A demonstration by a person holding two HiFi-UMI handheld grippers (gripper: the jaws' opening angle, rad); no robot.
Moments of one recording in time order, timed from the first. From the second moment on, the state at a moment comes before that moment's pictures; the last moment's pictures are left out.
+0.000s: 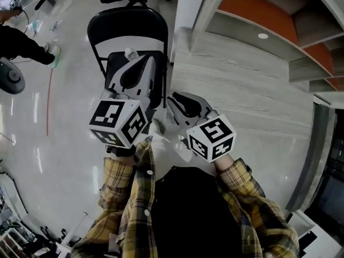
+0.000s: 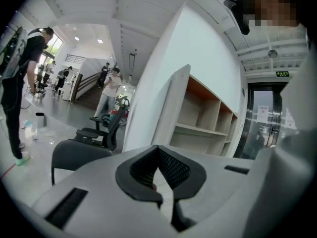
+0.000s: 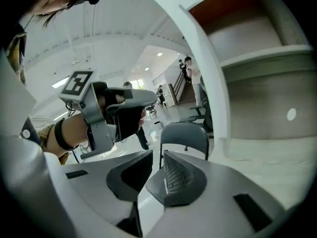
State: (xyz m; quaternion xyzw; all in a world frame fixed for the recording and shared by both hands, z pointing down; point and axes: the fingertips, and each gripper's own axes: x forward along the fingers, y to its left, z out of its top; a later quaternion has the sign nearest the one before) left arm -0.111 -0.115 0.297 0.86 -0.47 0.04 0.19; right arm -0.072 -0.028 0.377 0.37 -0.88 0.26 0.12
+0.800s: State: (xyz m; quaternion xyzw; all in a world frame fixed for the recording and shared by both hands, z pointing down) left arm 0.192 -0.022 0.268 0.91 -0.37 0.05 0.18; right arm 0.260 0.009 0.296 0.50 -0.85 0.15 0.08
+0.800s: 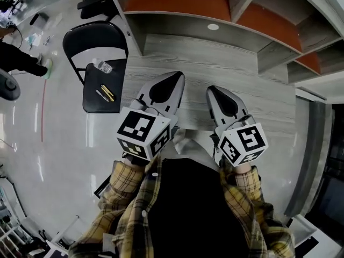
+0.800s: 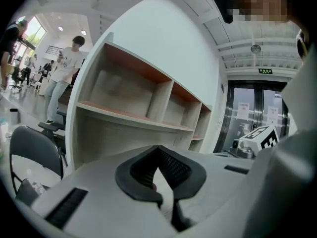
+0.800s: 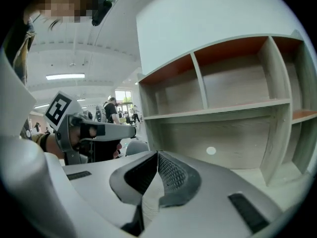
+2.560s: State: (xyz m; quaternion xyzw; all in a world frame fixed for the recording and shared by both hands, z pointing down) left arm 0.235 -0.013 0.252 0.96 -0.23 0.06 0.12; right arm 0.279 0.005 0.278 0.54 -0.83 0.15 0.07
